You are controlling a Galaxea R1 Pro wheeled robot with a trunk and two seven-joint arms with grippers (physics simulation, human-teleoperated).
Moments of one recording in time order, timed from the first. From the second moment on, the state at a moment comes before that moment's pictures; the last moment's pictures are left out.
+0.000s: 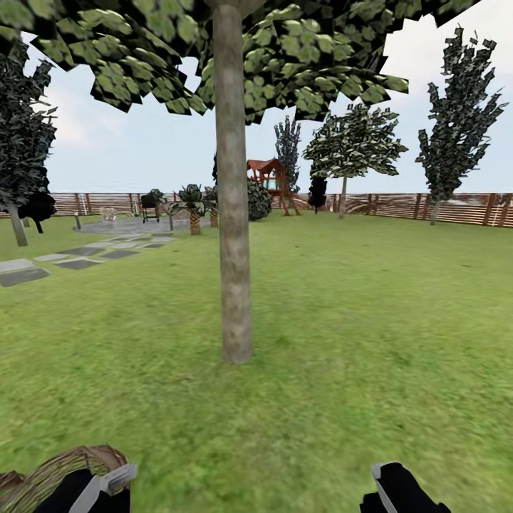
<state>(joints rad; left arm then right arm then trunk) -0.45 0.20 0.12 -0.39 0.32 0.69 0.00 -0.36 -0.10 0.06 -0.63 0.05 0.77 -0.04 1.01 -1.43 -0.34</state>
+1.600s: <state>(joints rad) -0.45 0.18 0.12 -0.39 0.32 0.69 0.00 -0.36 -0.09 0.06 -0.63 0.04 0.76 -0.04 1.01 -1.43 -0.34</state>
